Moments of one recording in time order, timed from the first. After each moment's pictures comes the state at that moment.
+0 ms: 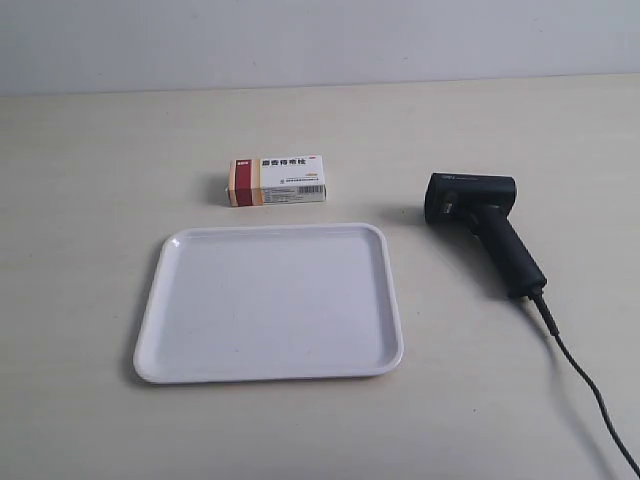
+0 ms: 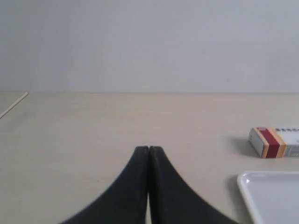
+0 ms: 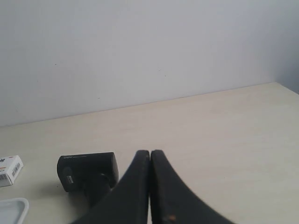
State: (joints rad) left arm -0.02 0.01 0.00 0.02 0.19 -0.02; right arm 0.10 0.01 0.00 0.03 0.20 0.12
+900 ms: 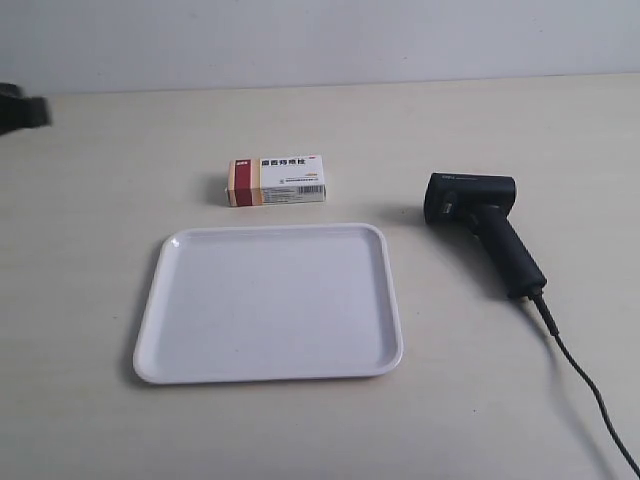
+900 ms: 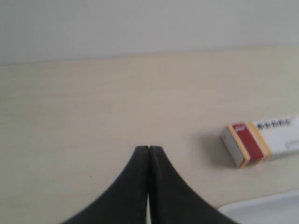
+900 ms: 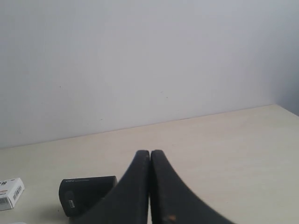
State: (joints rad) left arm -0.17 1.41 -0.69 0.60 -0.09 -0.58; right arm 0.10 0.01 0.00 0.03 0.11 0.12
